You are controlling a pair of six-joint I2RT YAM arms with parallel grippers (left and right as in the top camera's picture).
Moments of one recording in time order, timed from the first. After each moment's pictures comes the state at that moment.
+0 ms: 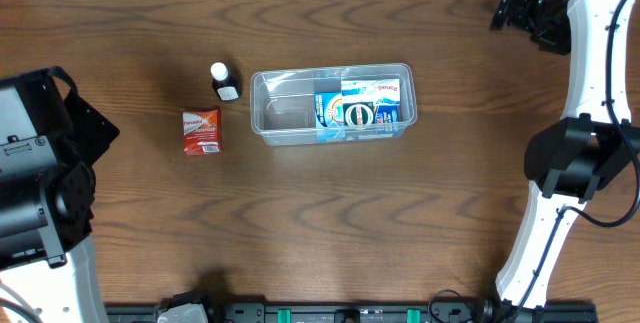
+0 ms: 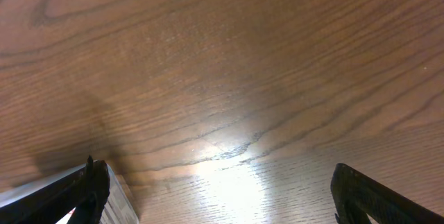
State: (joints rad) left arm 0.24 1.15 1.63 -1.36 -0.43 -0.50; right arm -0.16 2.37 2.52 -1.46 -0.10 0.25
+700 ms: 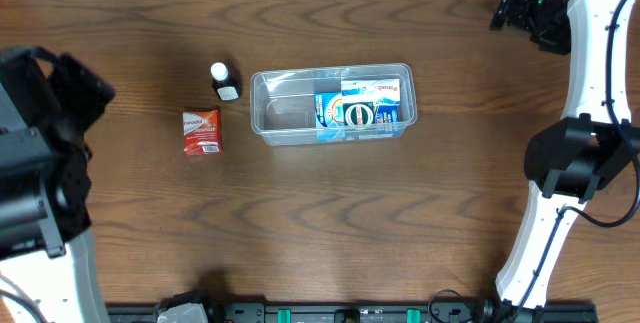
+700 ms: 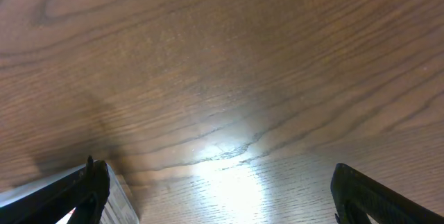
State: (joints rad) left arm 0.24 1.18 1.64 -1.08 -0.26 -0.49; right arm -0.16 2.37 2.52 -1.46 -0.10 0.25
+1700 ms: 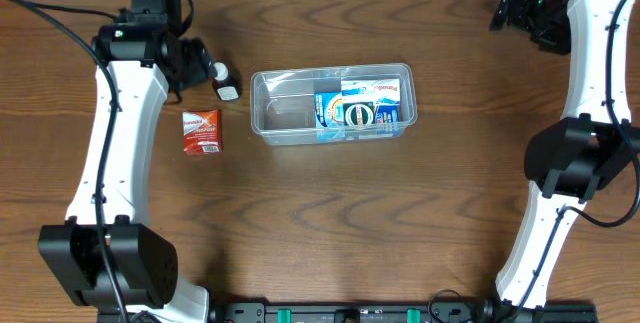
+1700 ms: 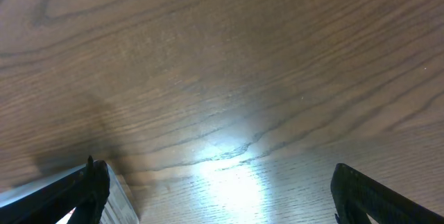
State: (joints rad) left arm 0.01 1.72 1.65 -1.17 -0.26 -0.41; right arm -0.16 2.37 2.52 -1.46 -0.10 0.25
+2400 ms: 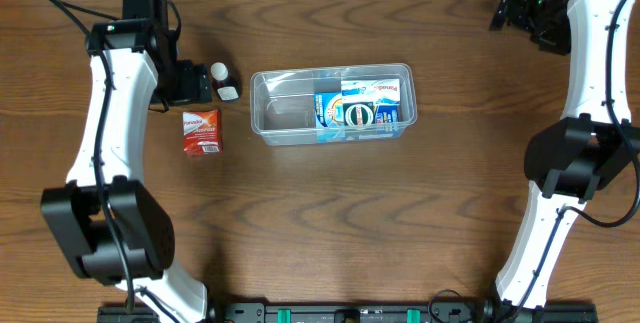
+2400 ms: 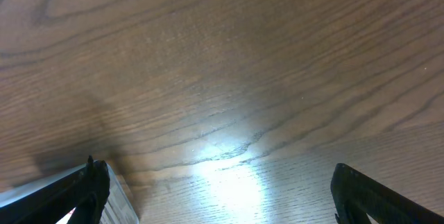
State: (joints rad) left arm 0.10 1.85 1.64 -1.18 -0.09 -0.08; right arm -0.16 2.37 2.52 -1.46 -0.10 0.25
